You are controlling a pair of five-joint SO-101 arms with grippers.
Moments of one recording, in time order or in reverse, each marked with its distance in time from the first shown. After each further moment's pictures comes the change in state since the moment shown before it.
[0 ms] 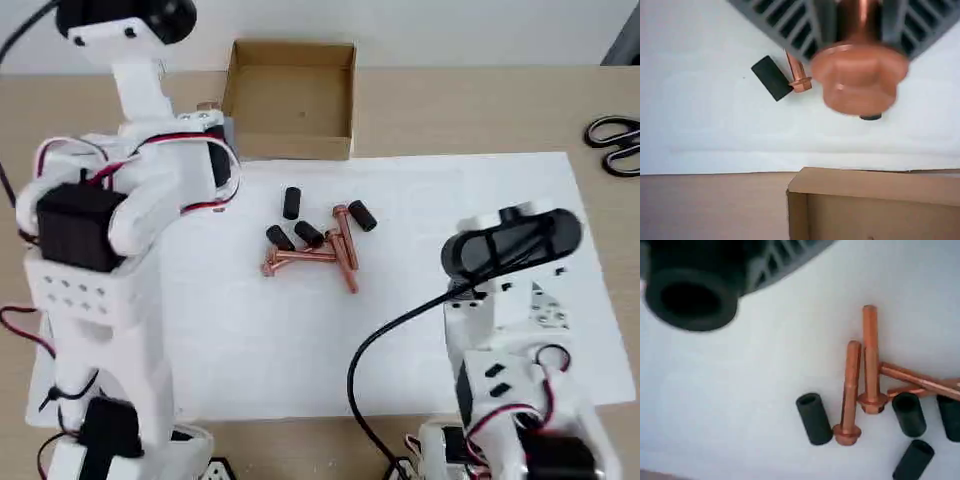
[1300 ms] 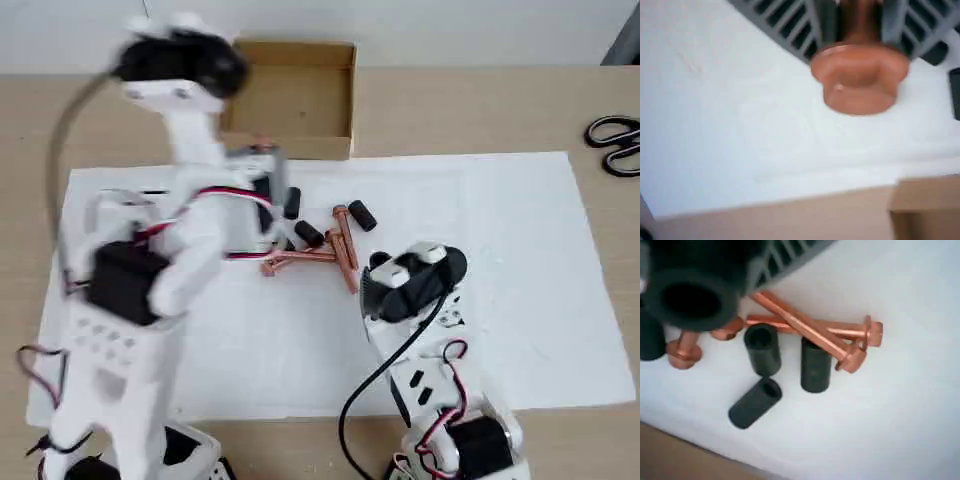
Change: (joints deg) left arm 12.1 -19.2 39.9 -25.0 2.5; right arm -22.4 -26.1 45.1 -30.2 -10.4
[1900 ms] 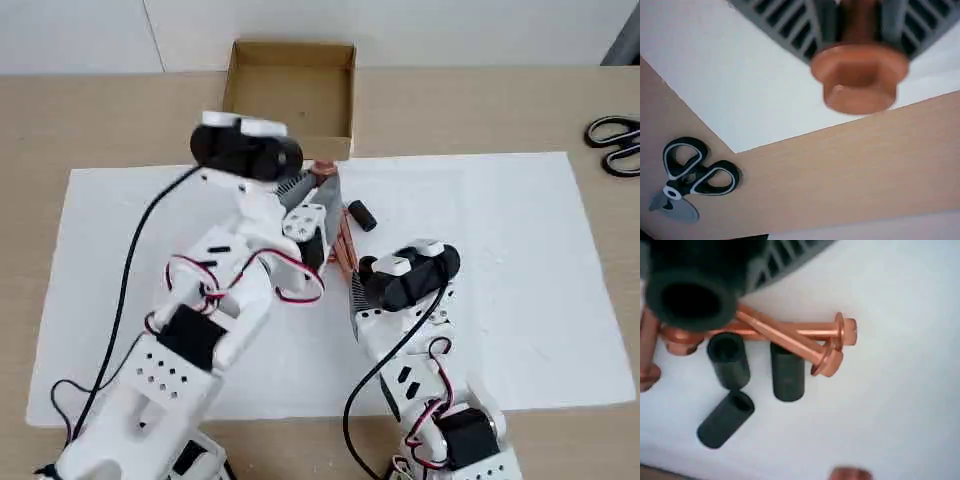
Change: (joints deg) left arm 7.6 -16.8 46.5 -49.7 -4.3; right arm -1.3 0.0 6.2 -4.3 -5.2
